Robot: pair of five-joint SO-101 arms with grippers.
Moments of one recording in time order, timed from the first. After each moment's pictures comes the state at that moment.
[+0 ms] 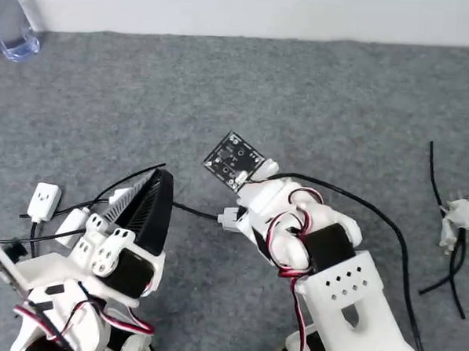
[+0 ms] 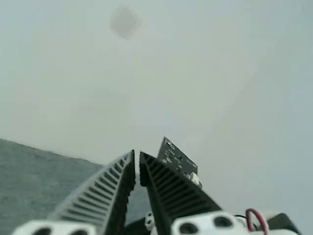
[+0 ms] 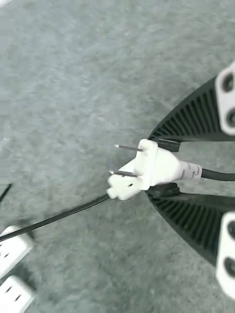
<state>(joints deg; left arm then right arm) 25.5 -103.6 61.8 46.5 46.2 -30.1 -45.9 37.4 68.5 26.1</state>
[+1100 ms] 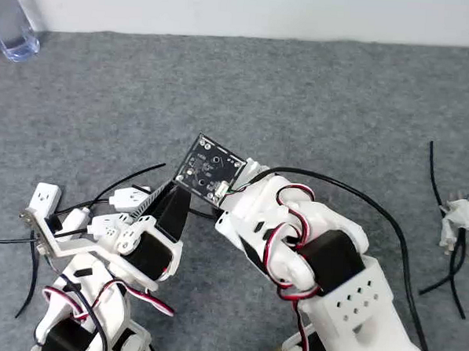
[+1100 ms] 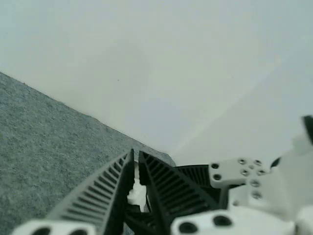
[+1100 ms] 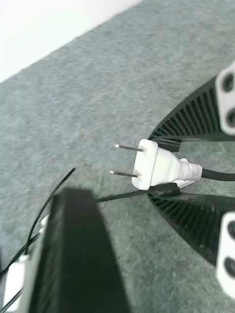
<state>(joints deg) 24.6 -103.6 72.0 45.2 56.1 -38.9 -45.3 21.9 74.0 29.1</state>
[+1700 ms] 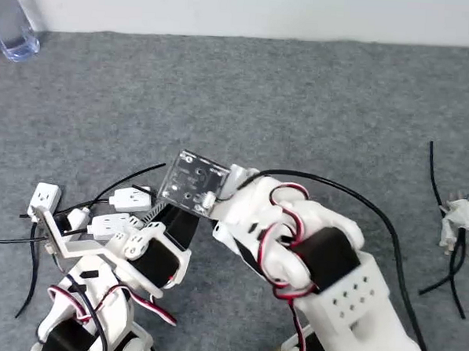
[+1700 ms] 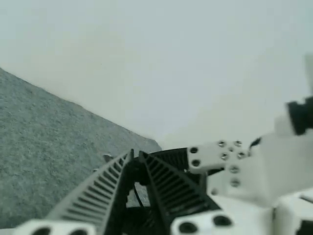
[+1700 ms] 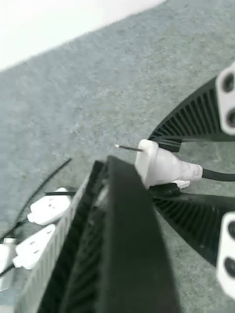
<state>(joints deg) 29.5 -103.6 72.0 45.2 56.5 -39.8 -41.9 19.9 76.3 34.9</state>
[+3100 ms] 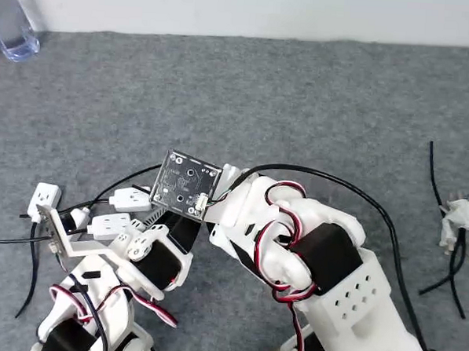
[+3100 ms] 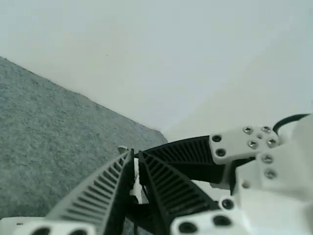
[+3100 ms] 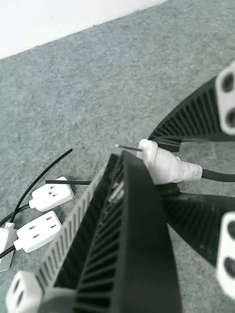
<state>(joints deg) 30.0 -103.6 72.0 47.9 55.9 -42.4 -40.1 11.6 83.3 35.0</state>
